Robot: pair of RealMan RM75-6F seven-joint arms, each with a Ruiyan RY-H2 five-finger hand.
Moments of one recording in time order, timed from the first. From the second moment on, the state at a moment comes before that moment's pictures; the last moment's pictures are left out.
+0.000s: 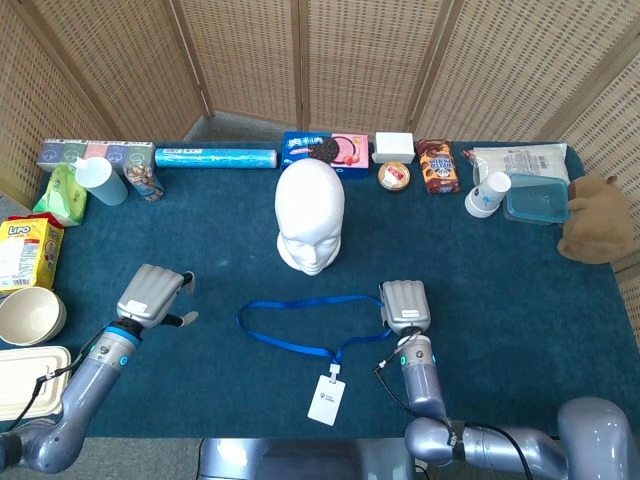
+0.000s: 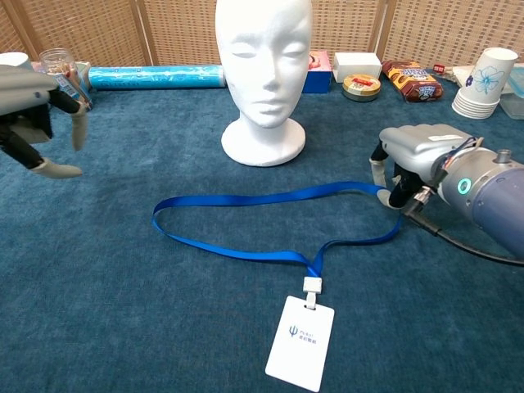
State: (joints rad) left arm -0.55 -1.27 -0.16 -1.78 1.11 1.01 0.62; right arm 0.74 -1.77 0.24 -1.61 -0.60 1.32 -0.96
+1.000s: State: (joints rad) left arm -0.77 -1.56 -0.13 -1.69 0.73 1.09 0.90; right arm 0.73 -1.75 0.23 -1.60 -0.60 1.29 -0.90
